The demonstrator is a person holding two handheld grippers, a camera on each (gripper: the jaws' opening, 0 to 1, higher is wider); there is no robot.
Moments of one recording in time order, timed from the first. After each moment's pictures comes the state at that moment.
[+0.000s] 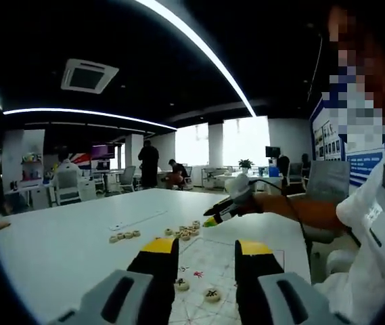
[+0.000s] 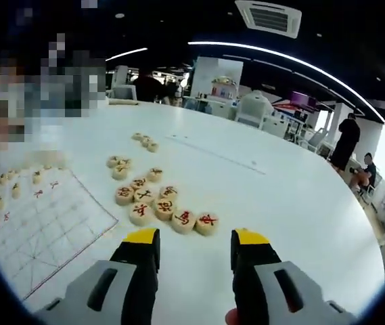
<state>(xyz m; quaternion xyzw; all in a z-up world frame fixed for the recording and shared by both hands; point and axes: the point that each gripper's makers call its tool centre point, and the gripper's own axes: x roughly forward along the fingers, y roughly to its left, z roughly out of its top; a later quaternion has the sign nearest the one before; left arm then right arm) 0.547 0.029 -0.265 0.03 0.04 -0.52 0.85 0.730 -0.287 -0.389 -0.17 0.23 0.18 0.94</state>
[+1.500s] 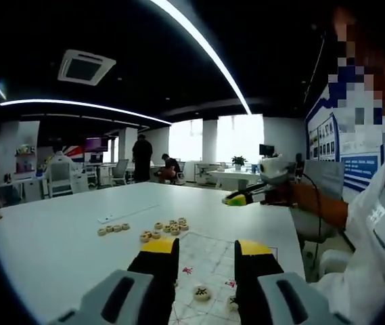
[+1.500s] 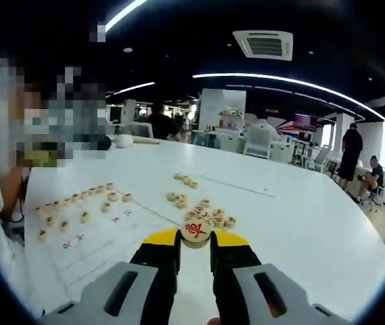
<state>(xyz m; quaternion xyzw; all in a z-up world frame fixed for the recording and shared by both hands) 0.543 0.017 -0.277 0.03 0.06 -0.54 0.84 0.574 -0.238 -0.305 -0.08 0.12 0.24 0.96</state>
